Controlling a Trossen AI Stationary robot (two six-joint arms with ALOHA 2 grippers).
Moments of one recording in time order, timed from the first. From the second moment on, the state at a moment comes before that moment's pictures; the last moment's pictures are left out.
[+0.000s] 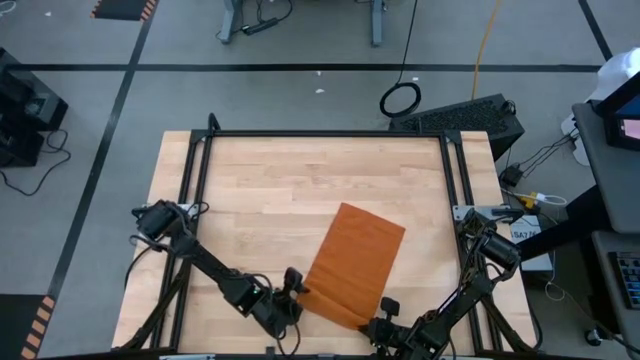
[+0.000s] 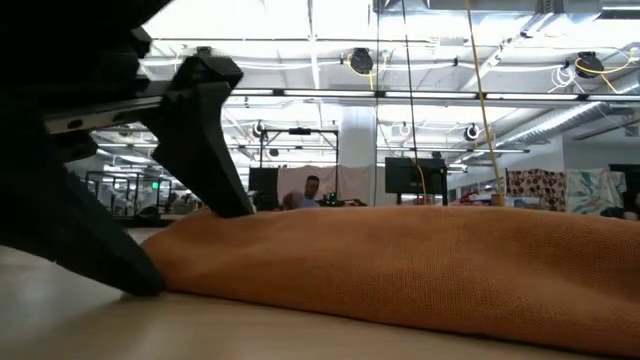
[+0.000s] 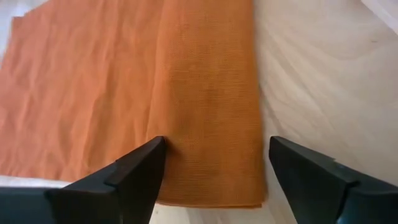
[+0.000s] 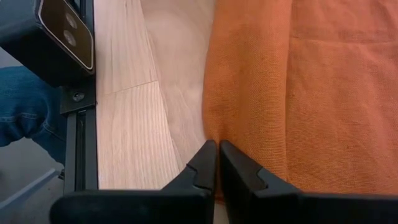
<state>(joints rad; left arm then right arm) -0.67 1.97 1.07 -0.08 -0.47 0.03 0.95 2.13 1.26 -0.26 0.73 1.16</state>
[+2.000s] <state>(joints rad) -0.30 1.95 1.10 -0.17 0.30 -0.20 0.92 2.19 1.42 -0.53 0.70 1.24</state>
